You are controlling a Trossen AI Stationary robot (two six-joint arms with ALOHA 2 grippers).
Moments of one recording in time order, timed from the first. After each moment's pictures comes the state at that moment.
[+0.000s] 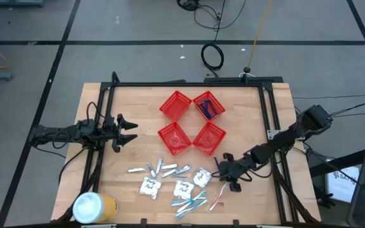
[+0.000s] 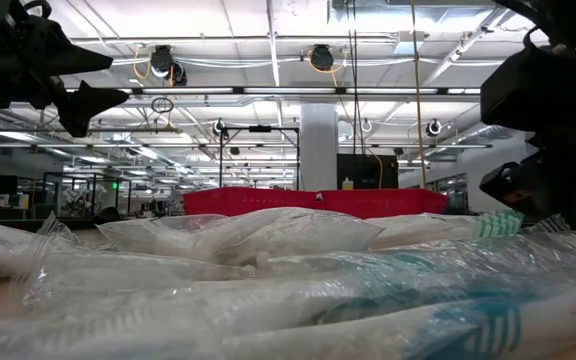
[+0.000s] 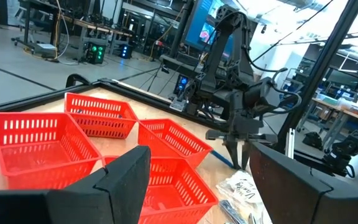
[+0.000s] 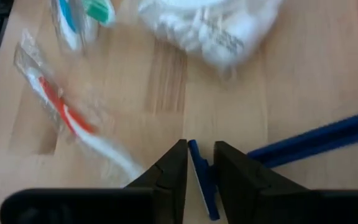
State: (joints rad) left arm -0.03 0.02 0.02 0.06 -0.11 -0.32; right arm 0.52 1.51 0.52 0.10 0.00 0.54
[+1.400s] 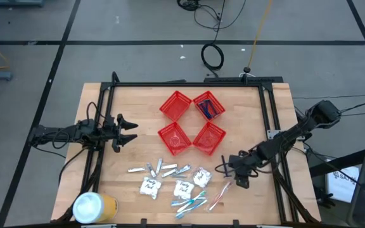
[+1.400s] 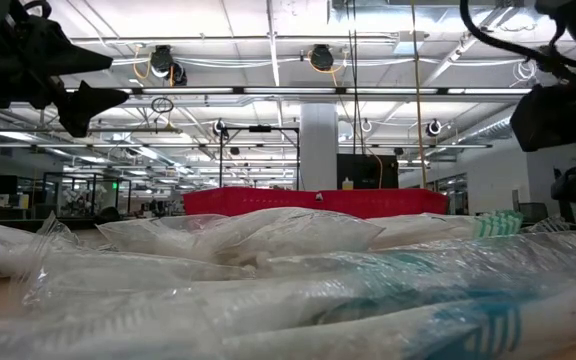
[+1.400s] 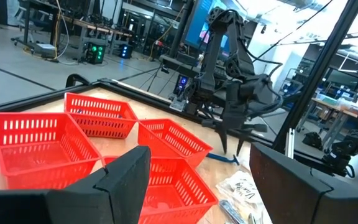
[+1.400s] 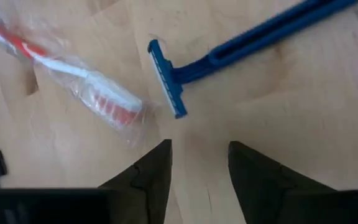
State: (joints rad) left arm -0.03 0.02 0.02 0.06 -0.11 -0.32; right arm 0.51 1.33 0.52 -0.31 -0.13 0.87
